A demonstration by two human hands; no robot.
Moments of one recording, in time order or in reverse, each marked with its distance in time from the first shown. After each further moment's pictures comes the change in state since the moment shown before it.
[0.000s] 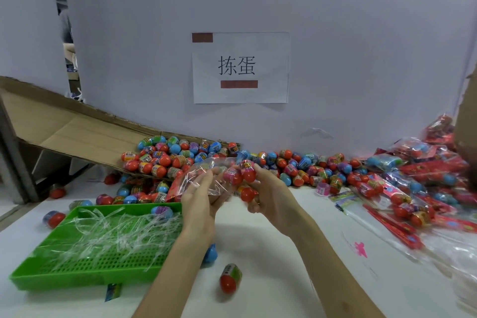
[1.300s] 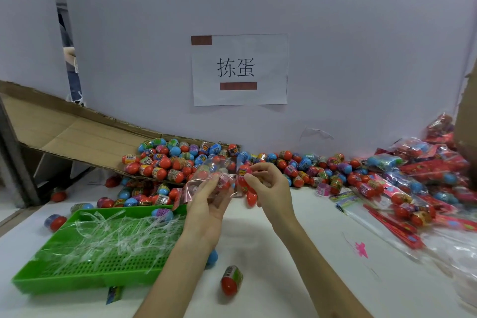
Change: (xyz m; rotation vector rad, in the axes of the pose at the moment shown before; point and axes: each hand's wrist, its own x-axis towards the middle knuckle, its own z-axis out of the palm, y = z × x) left_hand 0.003 -0.006 -0.001 -0.236 -0.091 -0.177; right_hand 0.009 0.013 0.010 -0.313 0.506 -0.359
